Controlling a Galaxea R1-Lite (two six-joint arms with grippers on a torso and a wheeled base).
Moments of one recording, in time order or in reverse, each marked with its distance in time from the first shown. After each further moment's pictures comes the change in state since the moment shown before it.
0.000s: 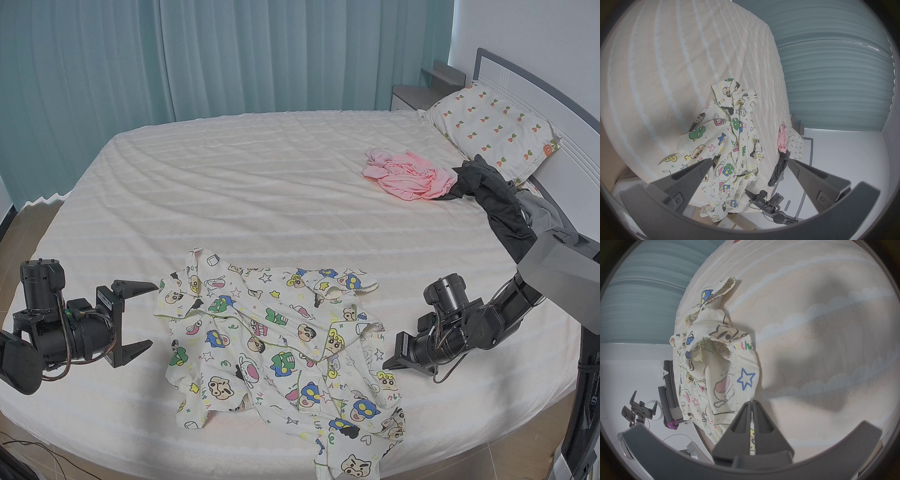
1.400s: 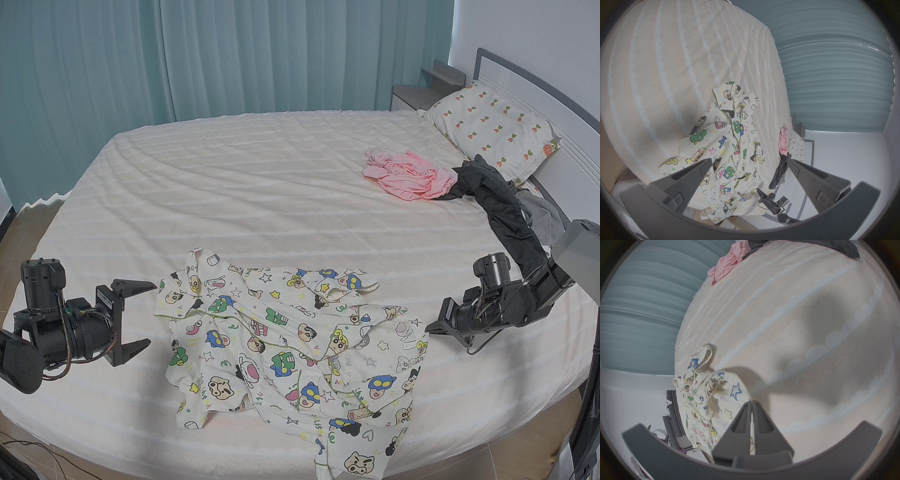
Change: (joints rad) left arm 0.001 0.005 -0.004 0.000 0.029 0.001; right arm -0.239 -0.040 -0.001 -0.087 -0.001 0.039
